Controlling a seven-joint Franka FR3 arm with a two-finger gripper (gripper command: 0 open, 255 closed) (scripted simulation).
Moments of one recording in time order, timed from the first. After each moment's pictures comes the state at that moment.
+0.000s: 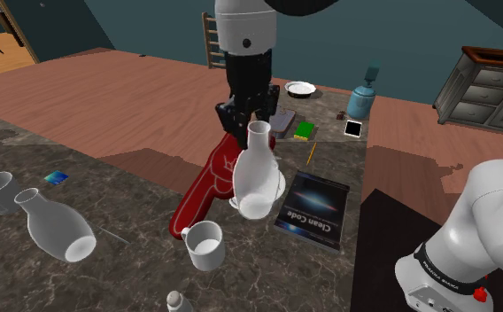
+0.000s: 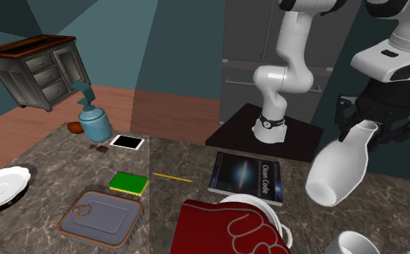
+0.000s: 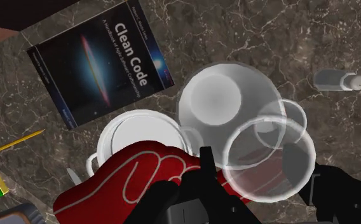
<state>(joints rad) 0.32 -0.12 0.25 -1.82 0.06 1.63 0.51</state>
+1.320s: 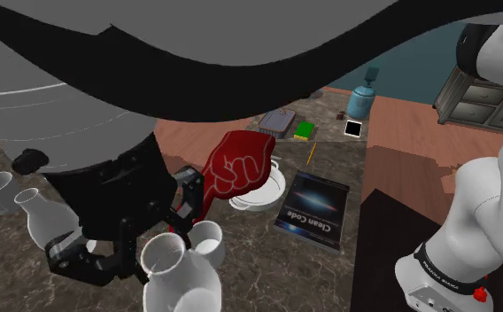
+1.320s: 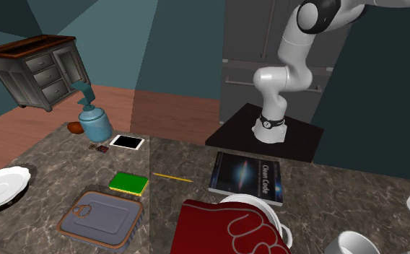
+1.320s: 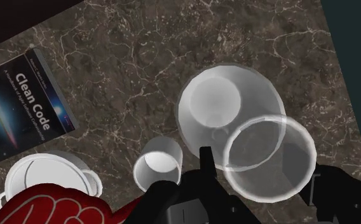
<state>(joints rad) 0.60 0.24 0.50 -1.40 -0.06 1.57 1.03</state>
